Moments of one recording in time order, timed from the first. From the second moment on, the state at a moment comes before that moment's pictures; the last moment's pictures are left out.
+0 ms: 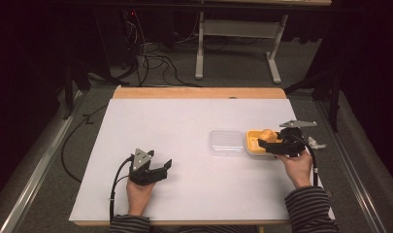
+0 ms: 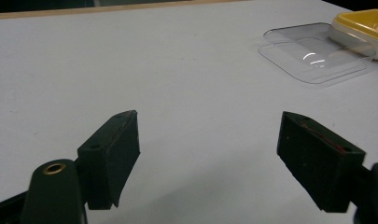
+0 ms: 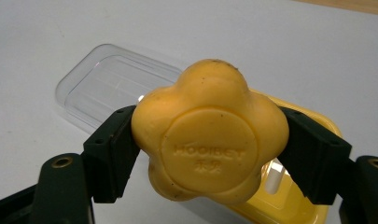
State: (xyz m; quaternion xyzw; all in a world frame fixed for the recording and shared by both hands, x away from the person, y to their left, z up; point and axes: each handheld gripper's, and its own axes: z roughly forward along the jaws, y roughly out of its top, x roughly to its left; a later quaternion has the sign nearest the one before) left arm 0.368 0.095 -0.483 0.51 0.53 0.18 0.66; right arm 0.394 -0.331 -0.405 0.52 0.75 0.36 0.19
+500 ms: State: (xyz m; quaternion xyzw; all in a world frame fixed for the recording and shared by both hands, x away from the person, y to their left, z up) left arm 0.367 0.094 -0.483 0.51 0.53 0.18 0.66; right arm 0.419 -0.330 -0.423 0.53 0.76 0.32 0.18
